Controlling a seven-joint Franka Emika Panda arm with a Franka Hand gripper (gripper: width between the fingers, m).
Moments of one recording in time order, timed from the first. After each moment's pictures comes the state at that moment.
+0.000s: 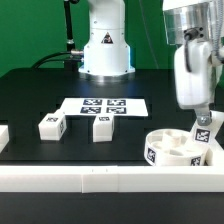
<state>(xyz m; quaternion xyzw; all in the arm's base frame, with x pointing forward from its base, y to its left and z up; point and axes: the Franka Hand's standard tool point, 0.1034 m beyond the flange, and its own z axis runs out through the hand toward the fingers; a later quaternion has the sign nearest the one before) 0.611 0.127 0.080 -0.51 0.85 0.05 0.10</state>
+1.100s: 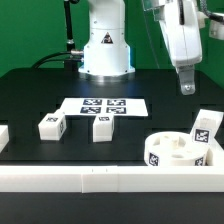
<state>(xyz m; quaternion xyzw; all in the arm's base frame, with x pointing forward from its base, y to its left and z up) 0.596 0.093 0.126 -0.64 0.76 0.03 0.12</state>
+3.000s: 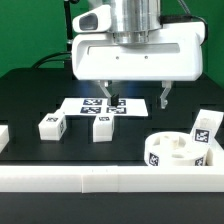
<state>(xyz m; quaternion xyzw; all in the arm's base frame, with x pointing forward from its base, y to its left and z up) 0.570 0.023 0.087 -0.99 0.16 -0.03 0.04</state>
